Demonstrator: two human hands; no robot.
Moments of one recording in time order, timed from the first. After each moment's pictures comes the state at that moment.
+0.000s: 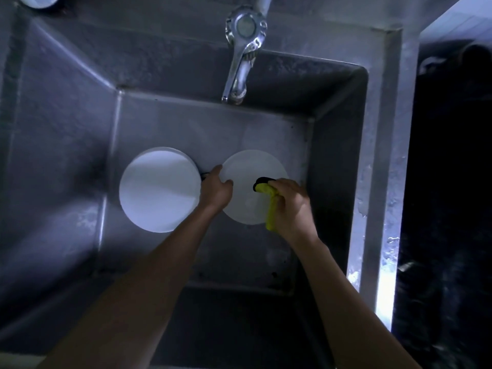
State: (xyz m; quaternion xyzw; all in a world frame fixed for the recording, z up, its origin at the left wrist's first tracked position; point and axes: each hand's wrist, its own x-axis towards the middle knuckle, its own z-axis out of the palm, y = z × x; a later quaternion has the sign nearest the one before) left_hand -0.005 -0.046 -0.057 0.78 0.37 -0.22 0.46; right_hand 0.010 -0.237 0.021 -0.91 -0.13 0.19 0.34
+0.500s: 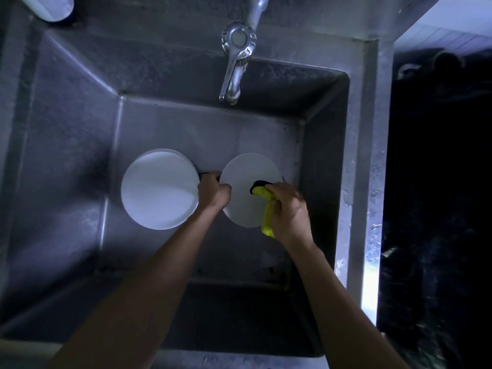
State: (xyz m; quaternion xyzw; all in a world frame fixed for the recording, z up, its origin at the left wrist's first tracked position) left_hand -0.014 -0.057 -0.021 0.76 0.41 -0.19 0.46; right_hand -0.011 -0.246 0.048 -0.91 -0.11 0.20 0.34
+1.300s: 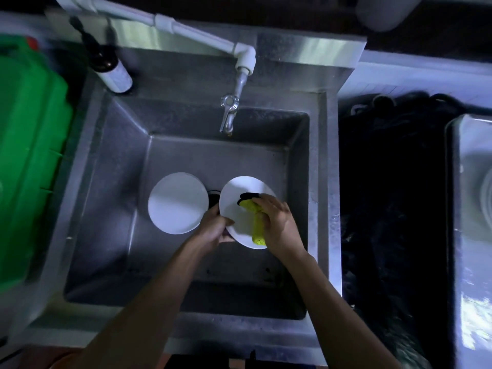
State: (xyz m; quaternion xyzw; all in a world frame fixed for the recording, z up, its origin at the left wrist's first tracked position) left_hand -0.086 -0.076 0.107 0.51 0.43 -0.23 0.71; right_hand -0.049 -0.254 0.148 -0.90 -0.19 0.15 0.37
